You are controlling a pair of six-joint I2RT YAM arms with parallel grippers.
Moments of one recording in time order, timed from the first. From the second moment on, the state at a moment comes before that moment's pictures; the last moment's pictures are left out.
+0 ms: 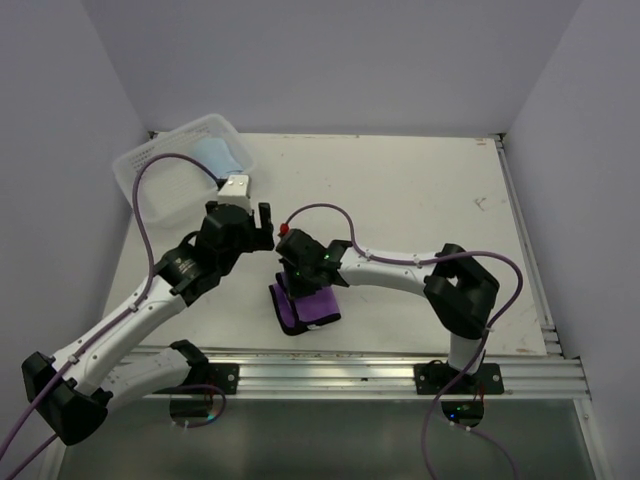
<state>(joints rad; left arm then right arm) -0.66 0.98 0.91 -0.46 -0.45 -0.37 1.05 1.85 1.29 -0.45 0.00 0.74</state>
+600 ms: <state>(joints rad) -0.66 0.88 0.52 -0.39 -0.34 -0.81 1.03 1.83 1.21 -0.44 0.01 0.78</state>
